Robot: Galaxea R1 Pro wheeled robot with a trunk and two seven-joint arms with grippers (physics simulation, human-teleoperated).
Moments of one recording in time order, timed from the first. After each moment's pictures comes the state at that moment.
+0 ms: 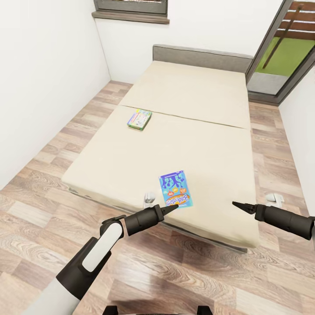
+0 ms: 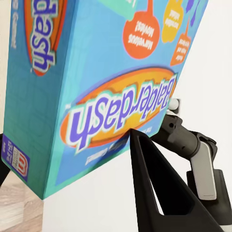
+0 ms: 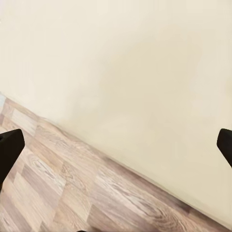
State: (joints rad) left arm -0.58 0.04 -0.52 -1.33 1.18 0.58 -0.35; right arm -0.44 -0.27 -0.49 -1.61 -0.06 1.04 1.04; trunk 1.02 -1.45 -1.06
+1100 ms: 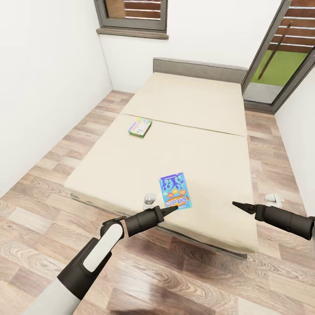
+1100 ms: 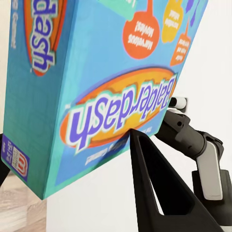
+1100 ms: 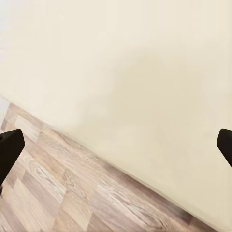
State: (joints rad) left arm -0.58 0.04 -0.53 -1.30 1.18 0.58 -0.35; right arm -0.44 -0.27 -0.49 -1.61 -0.06 1.04 1.04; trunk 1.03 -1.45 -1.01
